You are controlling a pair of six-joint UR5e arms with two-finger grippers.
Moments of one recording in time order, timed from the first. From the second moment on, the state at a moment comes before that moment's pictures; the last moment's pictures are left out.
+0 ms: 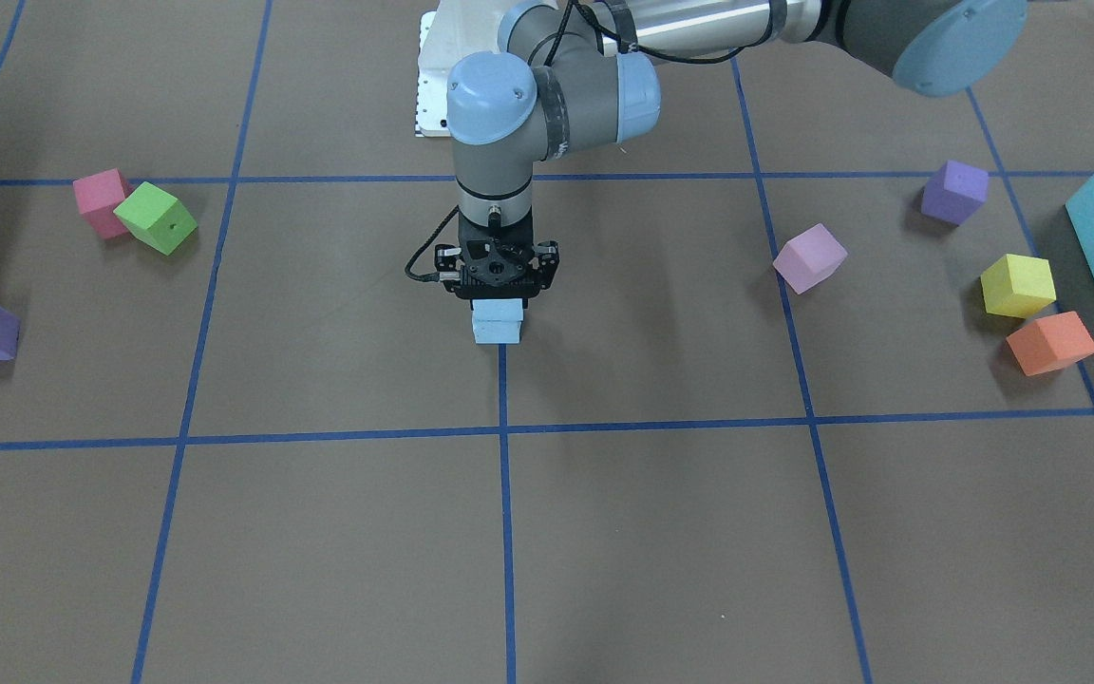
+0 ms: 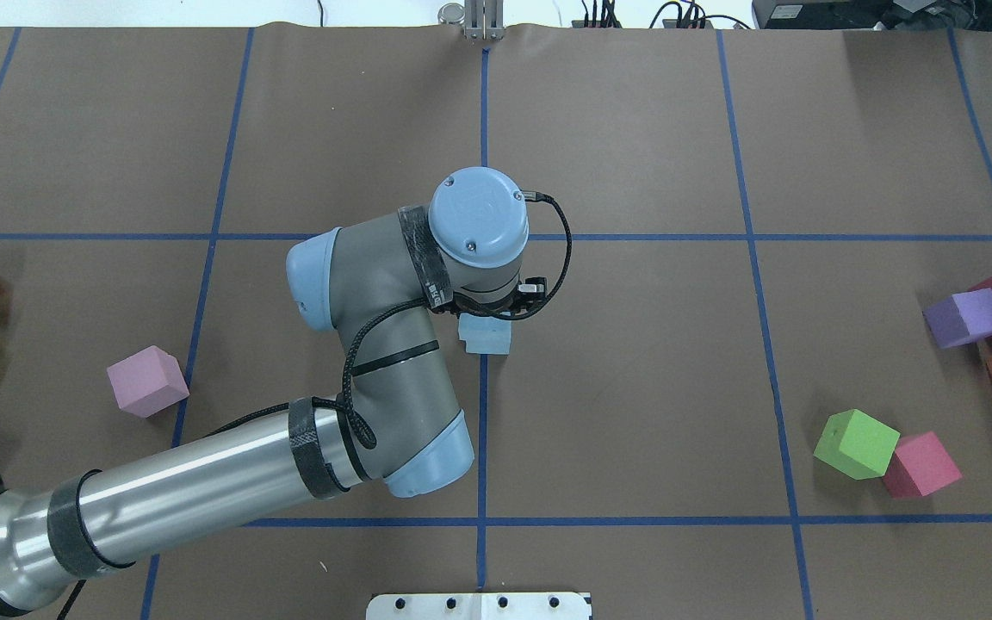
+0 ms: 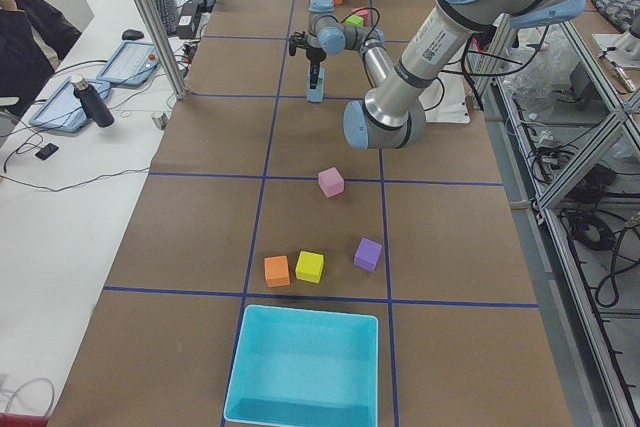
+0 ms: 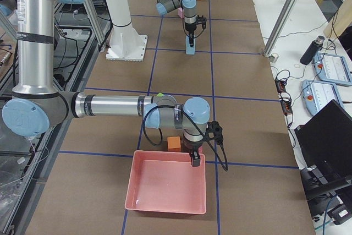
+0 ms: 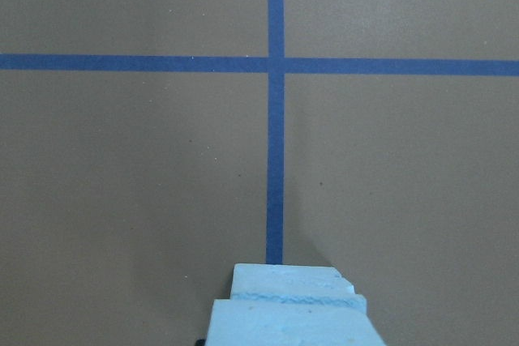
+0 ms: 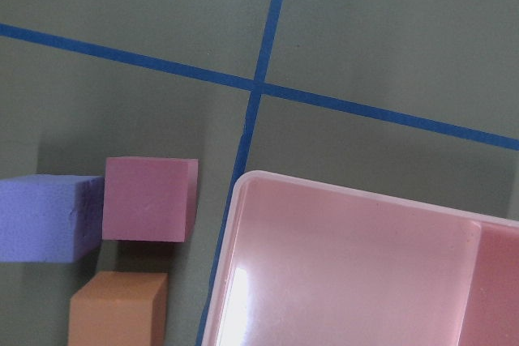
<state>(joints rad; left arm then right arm) -0.48 -2.50 -1.43 -1.58 -1.79 -1.24 1.57 -1.66 1.68 -1.57 2.28 -0.19</state>
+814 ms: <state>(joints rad) -0.59 -2.50 -1.50 -1.60 -1.88 -1.23 1.57 -1.66 1.68 -1.57 2.28 -0.19</state>
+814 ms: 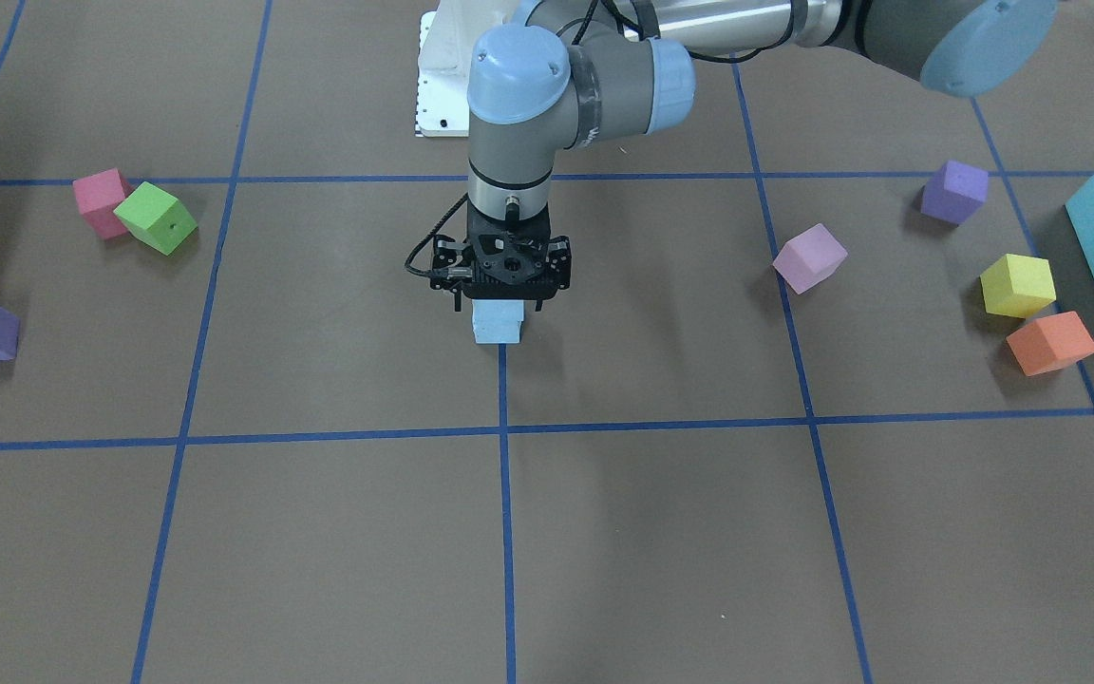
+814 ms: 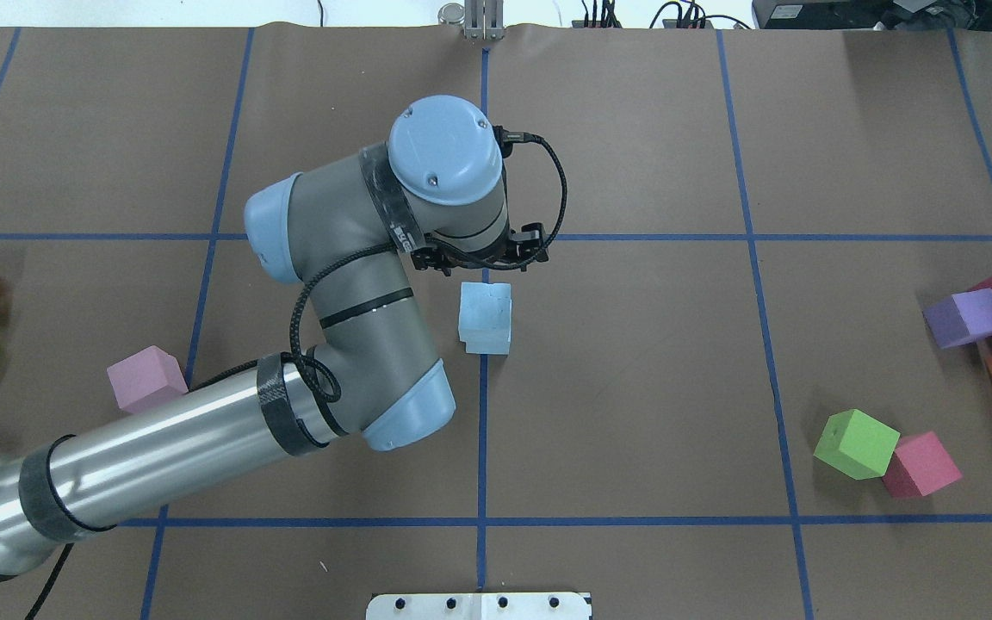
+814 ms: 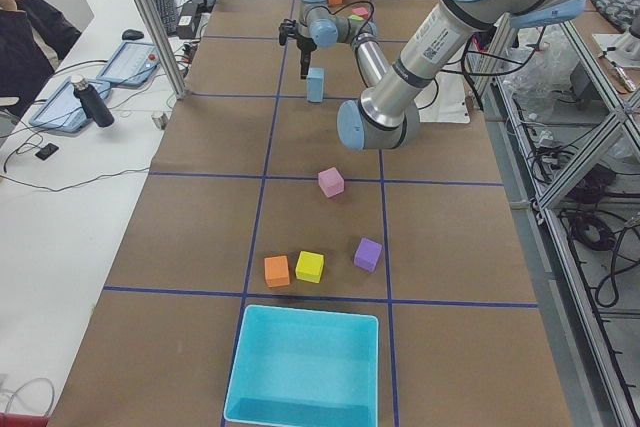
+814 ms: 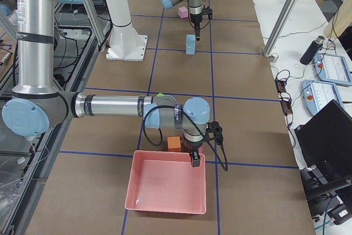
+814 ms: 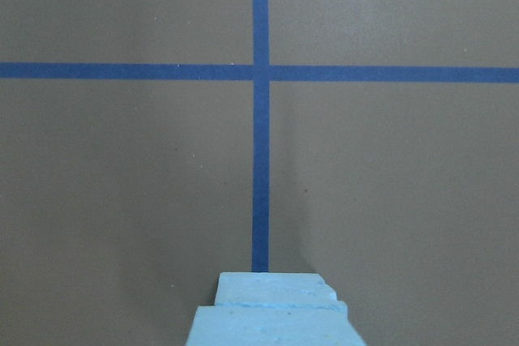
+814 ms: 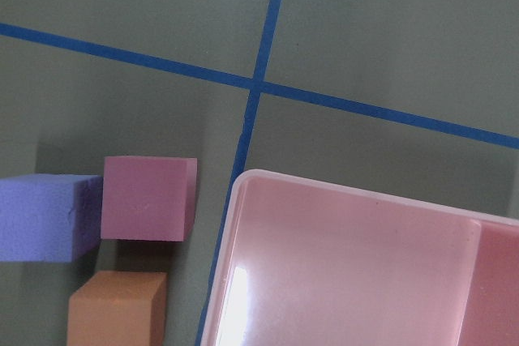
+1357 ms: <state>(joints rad) -0.78 -2.24 -1.69 -1.60 -2.05 -0.90 1.57 -1.66 1.68 -1.57 2.28 -0.20</state>
